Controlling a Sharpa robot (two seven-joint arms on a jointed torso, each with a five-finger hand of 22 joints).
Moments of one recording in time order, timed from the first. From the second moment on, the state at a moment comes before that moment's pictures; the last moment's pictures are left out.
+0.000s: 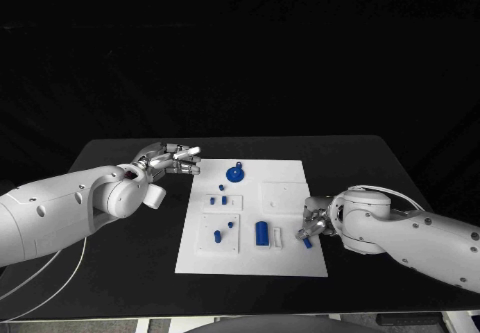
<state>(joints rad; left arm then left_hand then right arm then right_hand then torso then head) 1.22 -0.79 -0.16 1.28 -0.13 -0.12 0.25 1.26 0.00 -0.11 0.04 0.05 0.82 0.18 0.06 0.06 1.09 0.15 0.06 0.06 1.23 0.10 0.07 0.14 0.05 1.06 0.09 0.15 0.10 0.85 -0.91 0.20 1.67 -1.45 0.18 -0.68 1.13 -0.07 0.36 -0.04 0.41 1.16 0.07 0.07 0.90 1.38 -0.03 1.03 1.25 1.45 -0.09 0.98 1.03 0.04 1.47 -0.11 0.86 1.31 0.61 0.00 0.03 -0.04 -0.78</state>
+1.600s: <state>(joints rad) 1.22 -0.79 -0.16 1.27 -0.13 -0.11 0.23 1.26 0.00 -0.11 0.04 0.05 0.82 0.18 0.06 0.06 1.09 0.15 0.06 0.06 1.23 0.10 0.07 0.14 0.05 1.06 0.09 0.15 0.10 0.85 -0.87 0.20 1.67 -1.09 -0.01 -0.65 1.08 -0.07 0.49 -0.21 0.47 1.19 0.06 0.07 0.08 1.39 -0.03 1.03 1.25 1.45 -0.09 0.98 1.02 0.05 1.47 -0.11 0.88 1.31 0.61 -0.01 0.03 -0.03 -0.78</state>
